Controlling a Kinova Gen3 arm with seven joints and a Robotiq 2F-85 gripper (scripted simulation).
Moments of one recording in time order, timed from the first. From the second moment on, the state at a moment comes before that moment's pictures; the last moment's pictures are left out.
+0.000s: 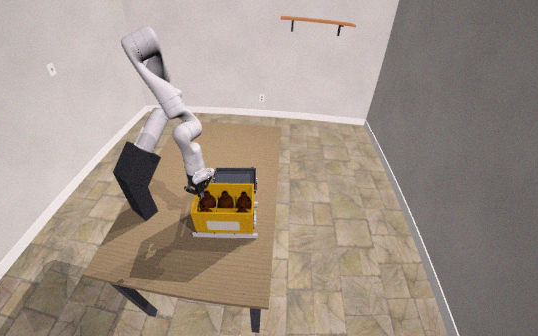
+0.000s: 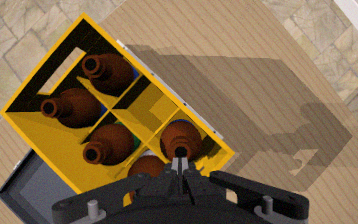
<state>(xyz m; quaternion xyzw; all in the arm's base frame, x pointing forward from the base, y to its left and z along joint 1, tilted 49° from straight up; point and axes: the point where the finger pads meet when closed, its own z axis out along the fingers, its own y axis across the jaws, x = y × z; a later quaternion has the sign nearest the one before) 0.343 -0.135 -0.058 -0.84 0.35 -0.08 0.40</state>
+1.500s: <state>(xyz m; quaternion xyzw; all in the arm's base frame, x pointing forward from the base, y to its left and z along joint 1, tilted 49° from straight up) 0.324 -0.072 -0.005 -0.84 0.35 -0.07 0.41</state>
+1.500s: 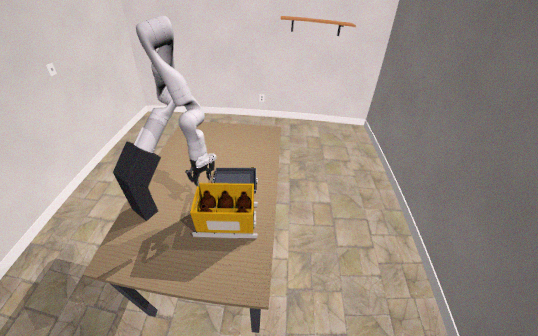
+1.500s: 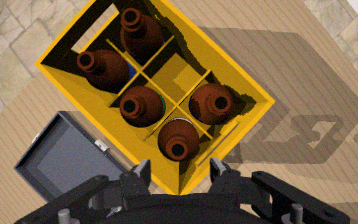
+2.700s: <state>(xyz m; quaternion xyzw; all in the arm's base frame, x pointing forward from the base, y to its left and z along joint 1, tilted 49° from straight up) 0.329 -0.068 -0.009 -0.84 0.35 -0.08 0.41</state>
